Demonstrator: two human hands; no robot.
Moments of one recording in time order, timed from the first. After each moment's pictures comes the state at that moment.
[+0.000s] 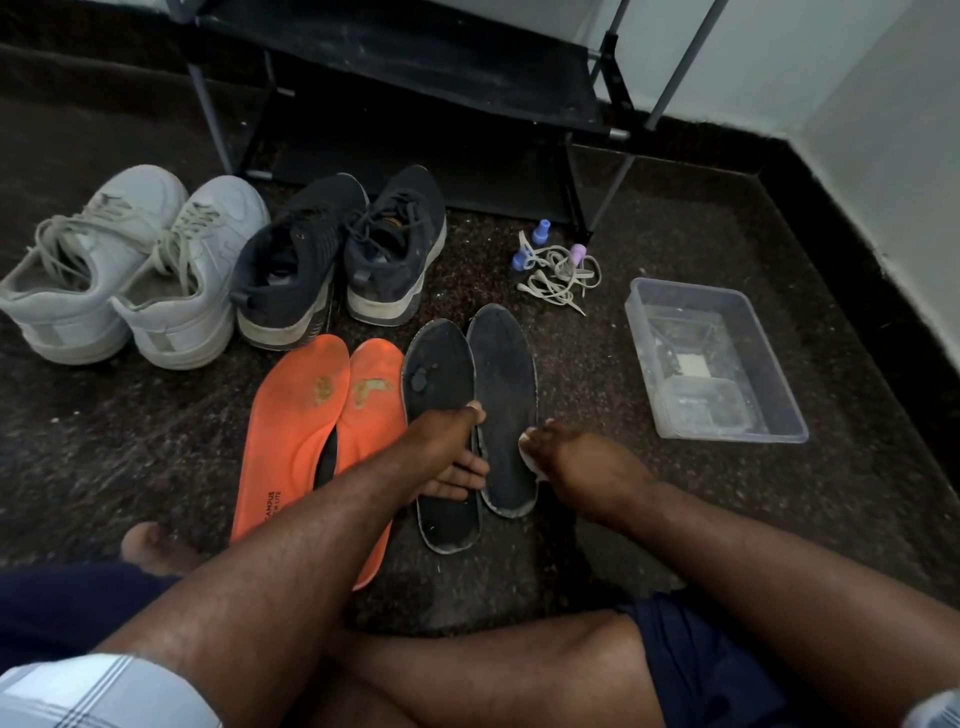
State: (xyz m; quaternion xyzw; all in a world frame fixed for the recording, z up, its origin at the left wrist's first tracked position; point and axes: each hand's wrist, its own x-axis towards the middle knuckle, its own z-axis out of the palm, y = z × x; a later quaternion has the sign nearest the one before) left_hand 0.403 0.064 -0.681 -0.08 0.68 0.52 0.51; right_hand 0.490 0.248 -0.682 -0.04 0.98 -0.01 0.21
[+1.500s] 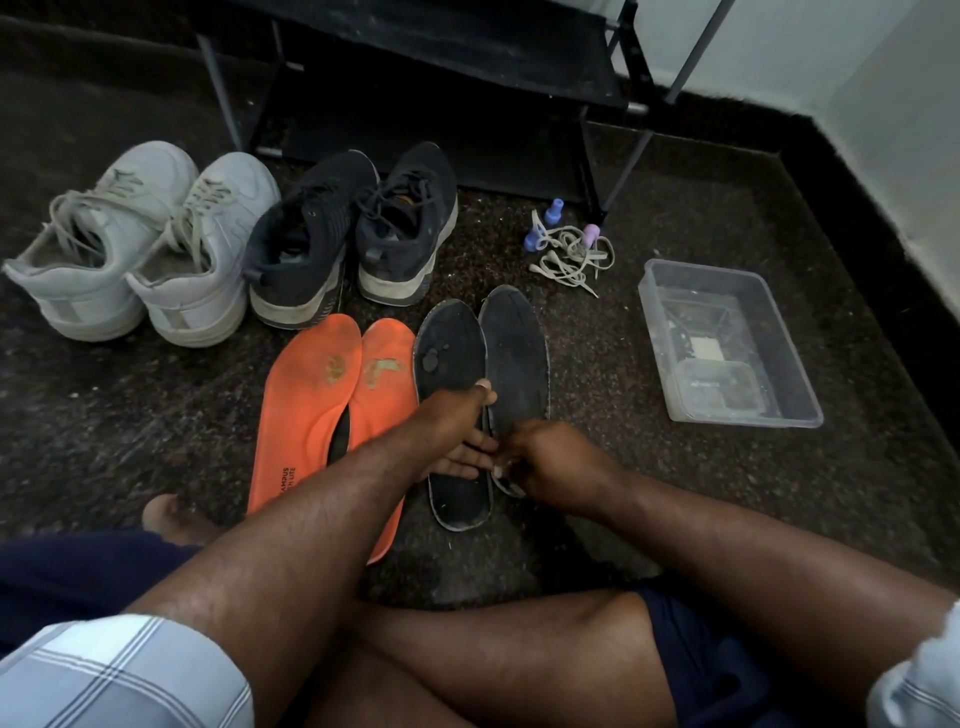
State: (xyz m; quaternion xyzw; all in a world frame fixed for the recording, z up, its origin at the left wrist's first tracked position) left_hand 0.403 0.062 -0.684 -0.08 0.68 0.53 0.51; right_hand 0.486 0.207 -0.682 -0.08 0.97 -0.17 0.18
